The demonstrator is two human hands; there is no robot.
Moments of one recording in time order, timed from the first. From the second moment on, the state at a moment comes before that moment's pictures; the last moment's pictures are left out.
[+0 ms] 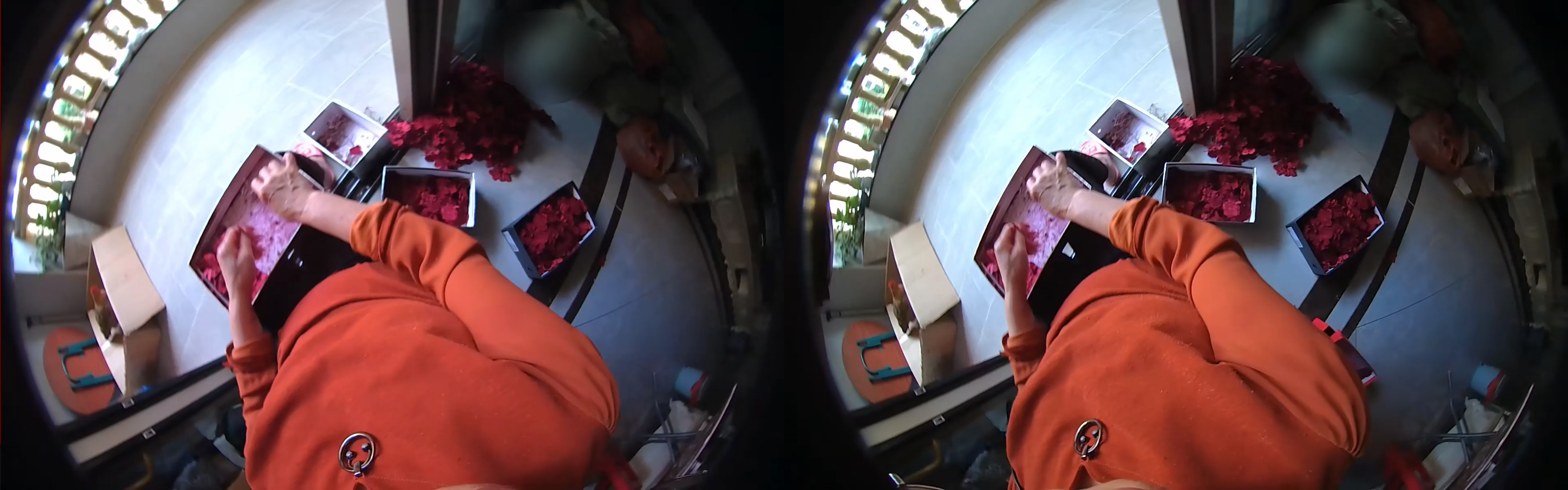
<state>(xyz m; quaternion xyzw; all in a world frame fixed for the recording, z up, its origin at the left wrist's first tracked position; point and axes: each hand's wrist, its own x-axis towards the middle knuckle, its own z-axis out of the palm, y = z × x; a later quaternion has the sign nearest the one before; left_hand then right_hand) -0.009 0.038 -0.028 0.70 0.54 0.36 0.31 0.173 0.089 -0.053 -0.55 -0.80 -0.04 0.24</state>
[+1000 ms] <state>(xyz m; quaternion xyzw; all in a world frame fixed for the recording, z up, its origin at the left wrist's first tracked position) 0.007 -0.021 0.023 0.33 0.36 0.48 0.73 0.200 0.006 0.023 -0.32 -0.73 0.24 0.55</state>
